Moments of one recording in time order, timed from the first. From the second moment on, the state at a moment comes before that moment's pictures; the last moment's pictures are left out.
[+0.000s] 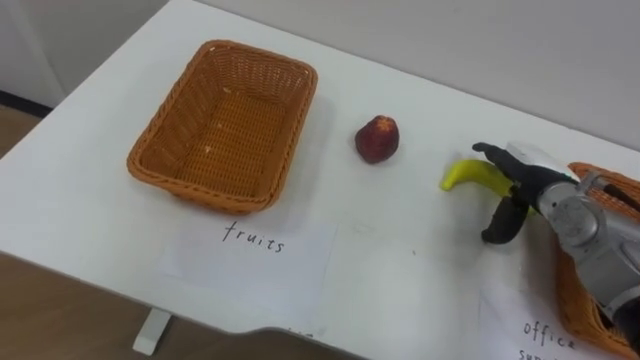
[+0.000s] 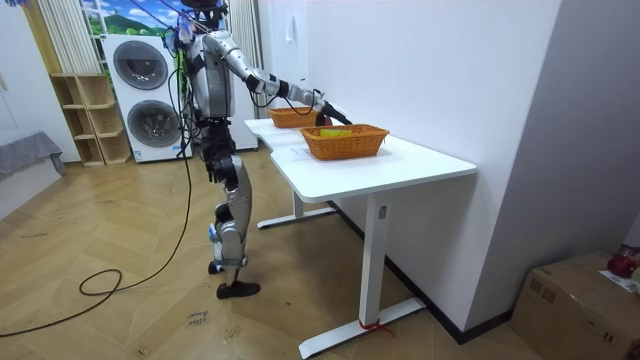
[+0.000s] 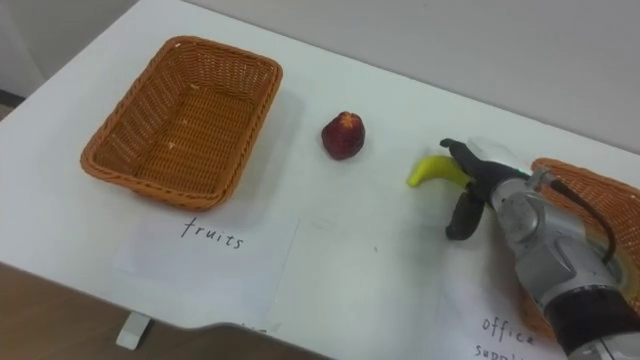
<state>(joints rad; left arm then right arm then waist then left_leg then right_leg) 0.15 0.32 0.05 1.08 0.16 0.15 0.17 -0.39 -0.61 0.29 0.55 -0.52 0.14 0.18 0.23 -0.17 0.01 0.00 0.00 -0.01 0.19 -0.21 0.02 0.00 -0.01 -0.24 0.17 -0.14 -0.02</state>
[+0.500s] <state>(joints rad) 0.14 0.32 0.01 1.08 0.16 0.15 0.17 -0.39 -0.61 0.30 0.55 -0.52 0.15 0.20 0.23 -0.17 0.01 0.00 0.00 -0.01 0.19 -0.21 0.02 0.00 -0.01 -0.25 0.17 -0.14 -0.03</state>
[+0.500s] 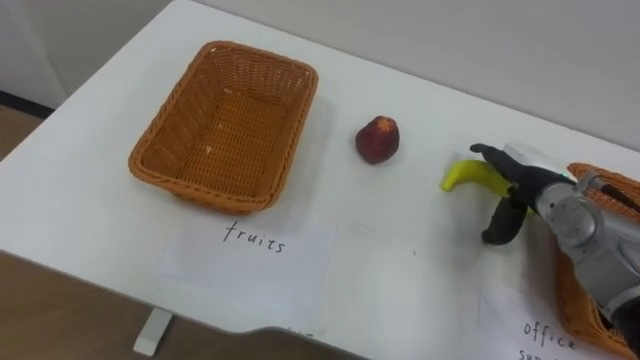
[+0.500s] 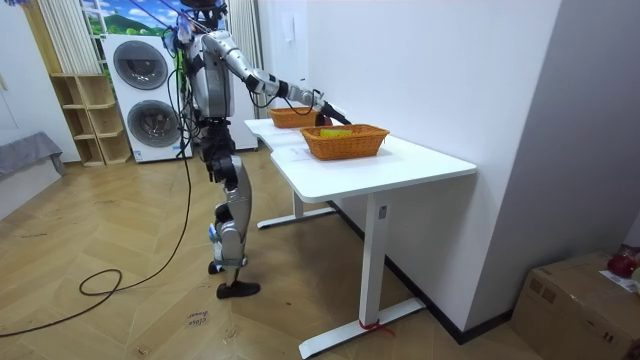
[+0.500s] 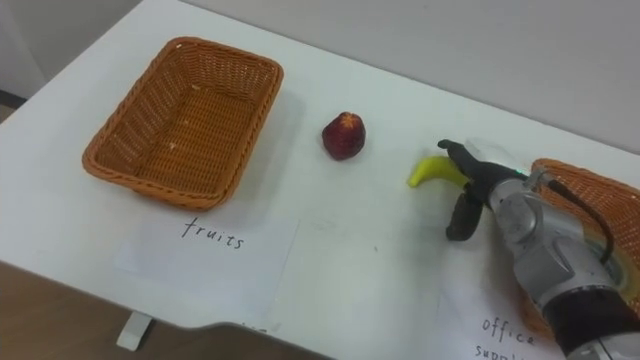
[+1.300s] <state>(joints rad) 0.14 0.33 0.01 1.08 0.17 0.14 0.16 -0.39 -0.62 0.38 0.54 -0.55 0.18 0.33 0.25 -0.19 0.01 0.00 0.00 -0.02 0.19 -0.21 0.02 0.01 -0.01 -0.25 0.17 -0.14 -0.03</state>
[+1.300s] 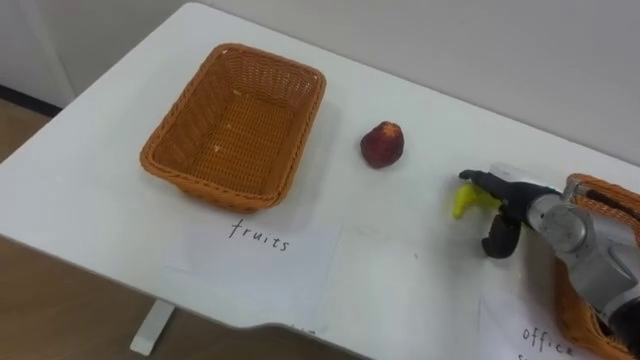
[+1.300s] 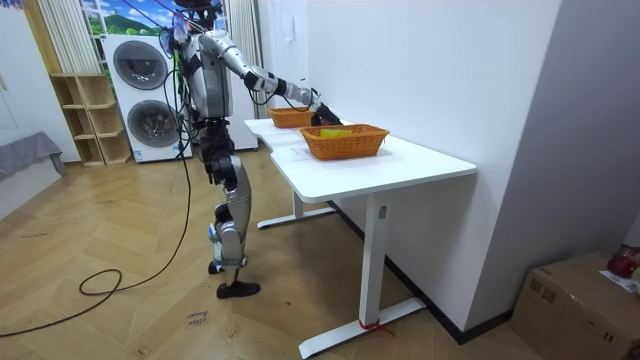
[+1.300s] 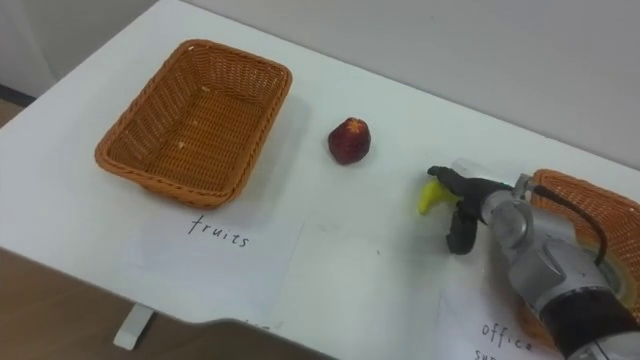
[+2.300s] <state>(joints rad) 0.12 0.33 0.01 1.08 0.17 0.11 0.12 -0.39 -0.62 0.36 0.52 -0.60 0.17 0.34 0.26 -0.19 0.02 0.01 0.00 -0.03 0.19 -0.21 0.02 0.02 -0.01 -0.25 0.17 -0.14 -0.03</state>
